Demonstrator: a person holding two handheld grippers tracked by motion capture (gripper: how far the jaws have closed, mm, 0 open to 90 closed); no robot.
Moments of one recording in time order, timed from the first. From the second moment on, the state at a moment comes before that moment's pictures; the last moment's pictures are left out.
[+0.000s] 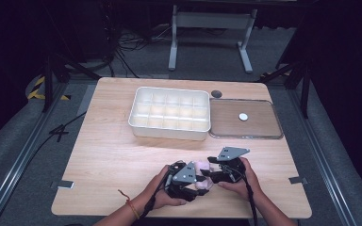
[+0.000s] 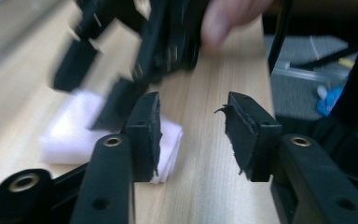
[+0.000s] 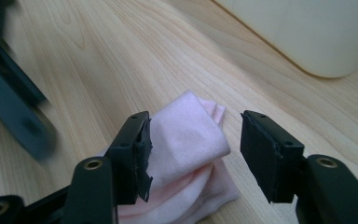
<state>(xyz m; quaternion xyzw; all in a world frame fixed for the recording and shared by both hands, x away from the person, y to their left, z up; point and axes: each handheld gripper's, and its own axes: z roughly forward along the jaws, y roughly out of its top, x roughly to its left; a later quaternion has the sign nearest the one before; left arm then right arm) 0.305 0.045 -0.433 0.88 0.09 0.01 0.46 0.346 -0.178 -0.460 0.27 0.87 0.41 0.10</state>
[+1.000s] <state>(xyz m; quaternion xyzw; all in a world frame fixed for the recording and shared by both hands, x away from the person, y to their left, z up) 0.317 0.192 -0.473 0.91 0.25 0.09 0.32 0.361 -0.179 -0.474 0.29 0.87 0.39 0.03</state>
